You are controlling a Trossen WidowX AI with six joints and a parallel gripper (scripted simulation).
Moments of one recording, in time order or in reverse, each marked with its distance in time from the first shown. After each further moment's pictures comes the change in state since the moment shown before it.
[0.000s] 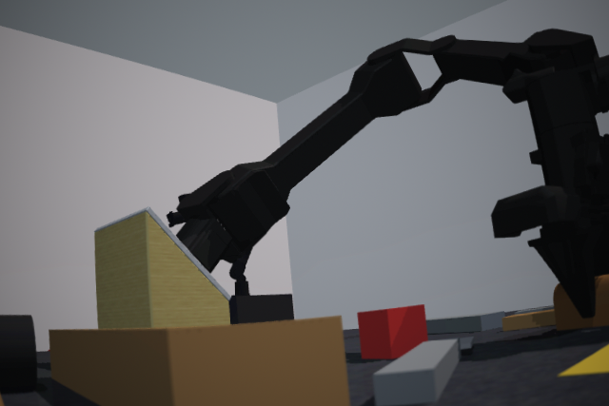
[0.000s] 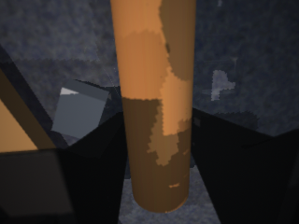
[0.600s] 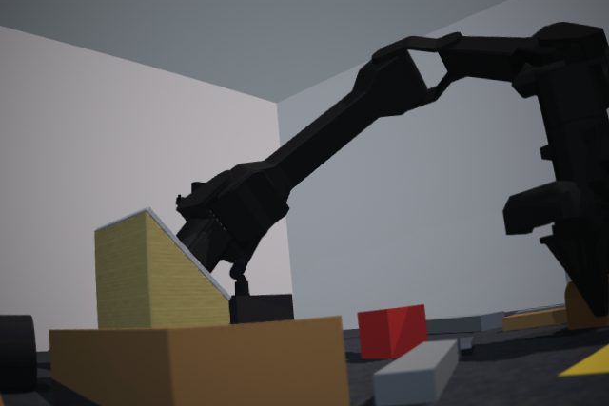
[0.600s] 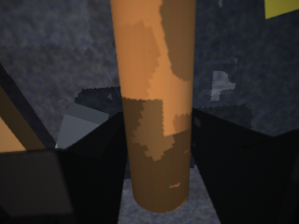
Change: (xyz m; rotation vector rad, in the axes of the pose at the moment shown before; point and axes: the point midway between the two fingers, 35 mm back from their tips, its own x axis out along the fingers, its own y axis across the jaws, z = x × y) arm 0.000 -0.002 0.013 -0.004 0.000 0.002
